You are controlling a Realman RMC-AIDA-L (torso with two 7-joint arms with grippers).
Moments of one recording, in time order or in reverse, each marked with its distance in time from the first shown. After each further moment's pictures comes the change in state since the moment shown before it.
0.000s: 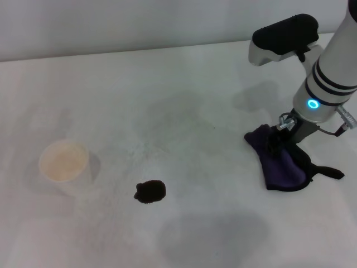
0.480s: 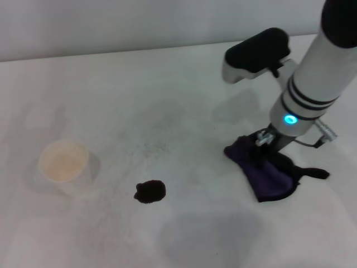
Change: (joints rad) left arm -0.005 0.000 -0.043 0.001 0.008 0.009 0.000; right arm 0.000 0.007 -0.170 -0.036 0.087 -0.038 0.028
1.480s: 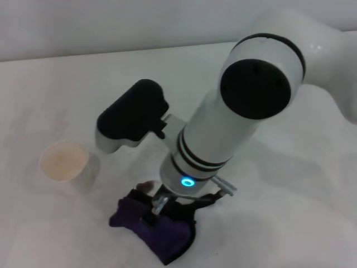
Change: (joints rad) left arm 0.014 -0.009 0.004 0.001 0.031 0.002 0.000; right arm 0.176 0.001 -0.556 -0.125 0.437 -0.280 0.137
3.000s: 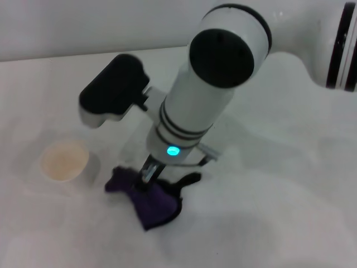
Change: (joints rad) left arm 0.037 -0.006 -0.006 -0.001 -0.005 0.002 0.000; right arm 0.176 0.000 -0.012 0.202 0.069 -0.082 -0.089
